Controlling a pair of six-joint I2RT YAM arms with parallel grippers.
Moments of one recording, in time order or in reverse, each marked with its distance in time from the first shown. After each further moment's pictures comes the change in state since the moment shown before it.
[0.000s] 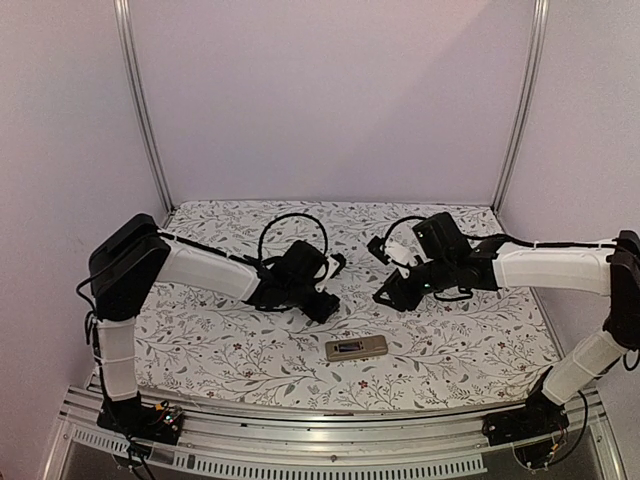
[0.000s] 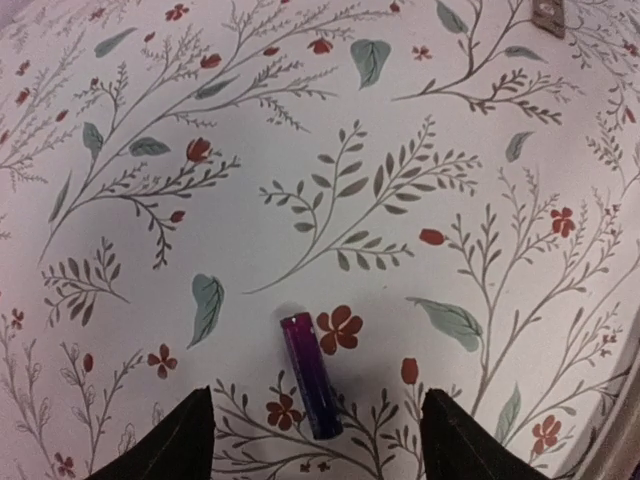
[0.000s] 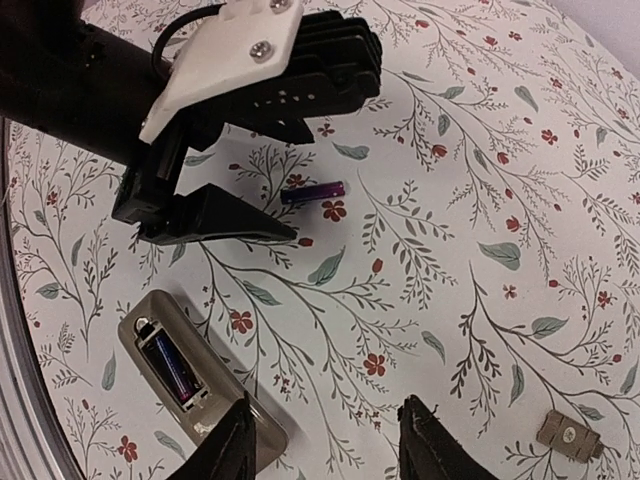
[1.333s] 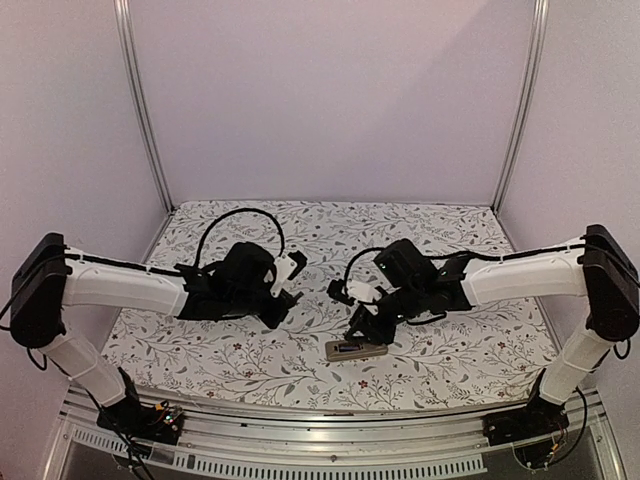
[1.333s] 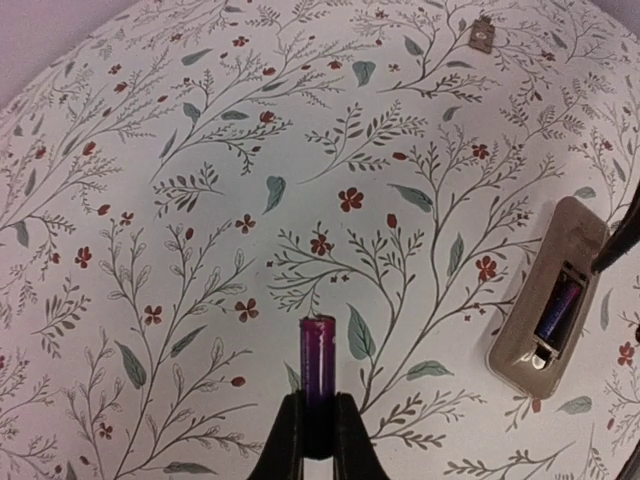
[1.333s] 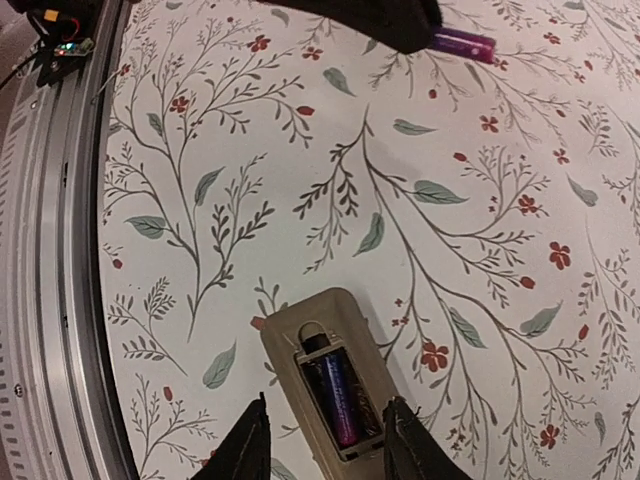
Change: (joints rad) left arm -0.007 -0.441 -0.354 -0.037 -0.012 0.012; right arm 0.178 0.109 0.019 0.010 -0.101 -0.096
